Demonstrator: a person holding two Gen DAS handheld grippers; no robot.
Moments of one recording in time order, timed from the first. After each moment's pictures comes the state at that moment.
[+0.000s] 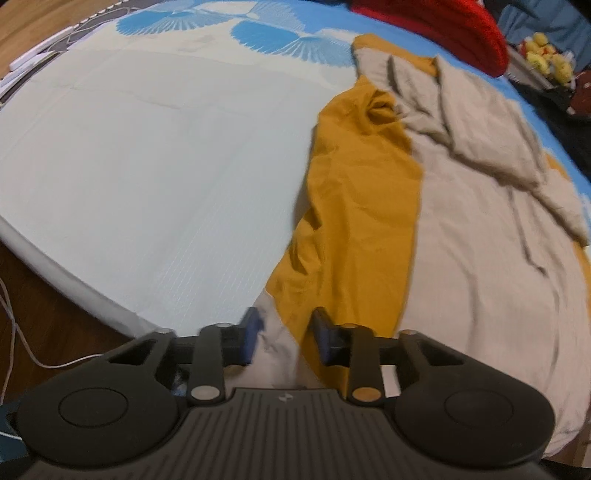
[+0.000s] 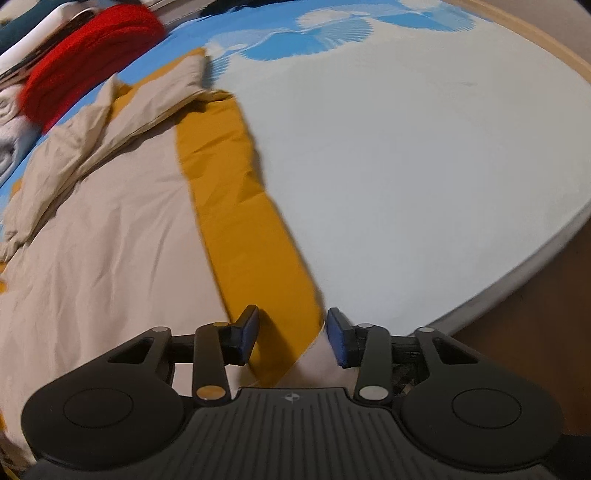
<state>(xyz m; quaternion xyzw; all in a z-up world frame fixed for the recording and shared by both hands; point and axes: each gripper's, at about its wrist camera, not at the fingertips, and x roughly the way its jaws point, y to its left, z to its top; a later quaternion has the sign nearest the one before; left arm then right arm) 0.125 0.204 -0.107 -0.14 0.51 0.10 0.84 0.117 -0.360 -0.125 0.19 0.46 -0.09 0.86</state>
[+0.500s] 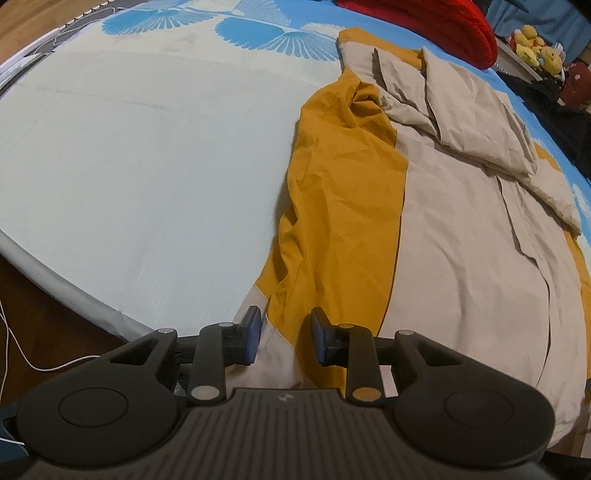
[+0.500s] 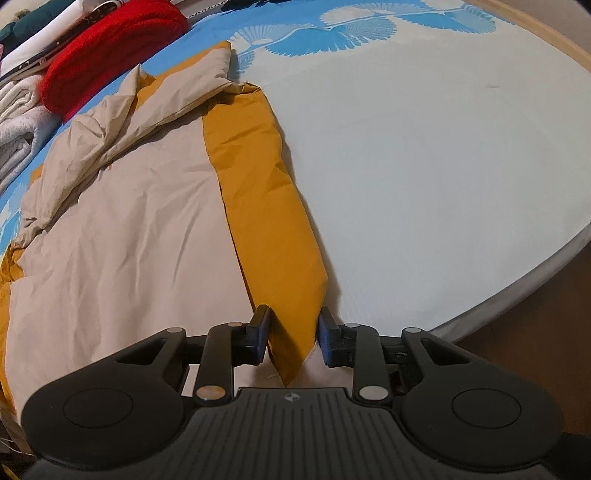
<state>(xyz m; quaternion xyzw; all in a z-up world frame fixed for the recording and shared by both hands) 0.127 0.198 -0.112 -0.13 0.53 0.09 0.84 0.120 -0.353 -0.126 0.19 0.47 -0.07 0.86</state>
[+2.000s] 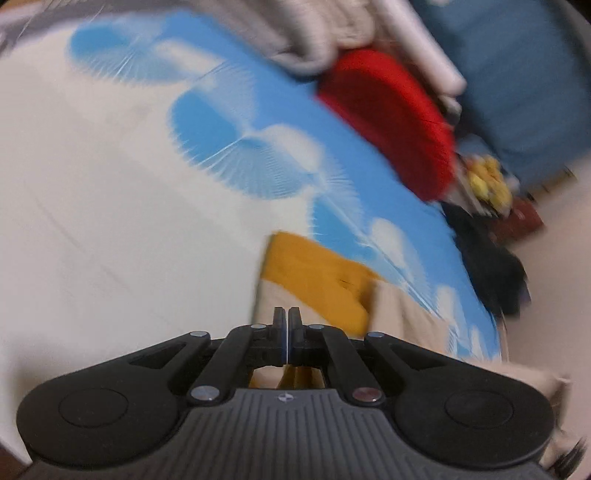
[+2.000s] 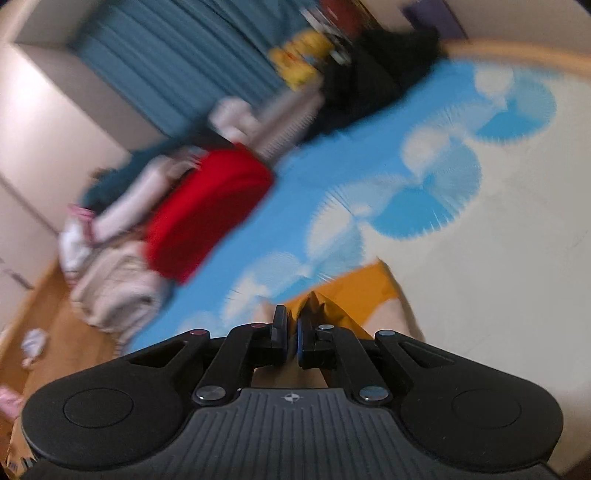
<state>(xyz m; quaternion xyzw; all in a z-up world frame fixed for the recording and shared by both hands) 0.263 0.288 -0.040 -0.35 0.42 0.03 0.84 0.249 -0.445 -0.007 0.36 0.30 0.01 0.88</state>
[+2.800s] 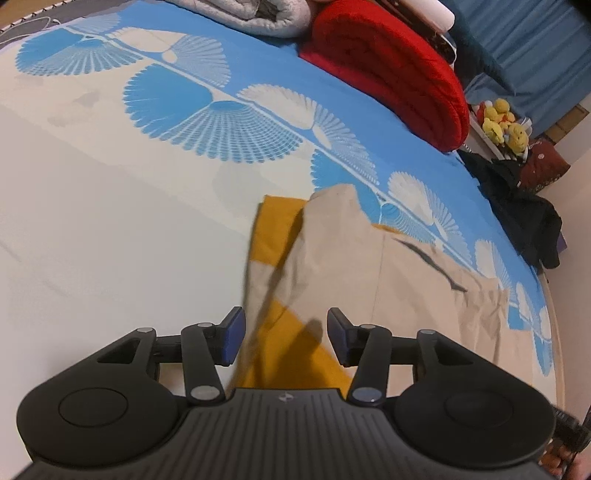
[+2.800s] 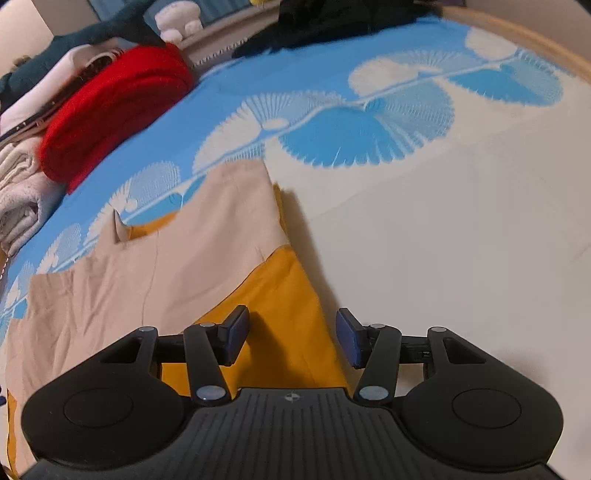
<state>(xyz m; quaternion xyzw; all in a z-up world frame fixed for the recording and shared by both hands) 0.317 0.226 -0.088 -0.25 0.45 0.02 0.86 0.311 -0.433 -0.112 0.21 0.42 -0.03 0.88</state>
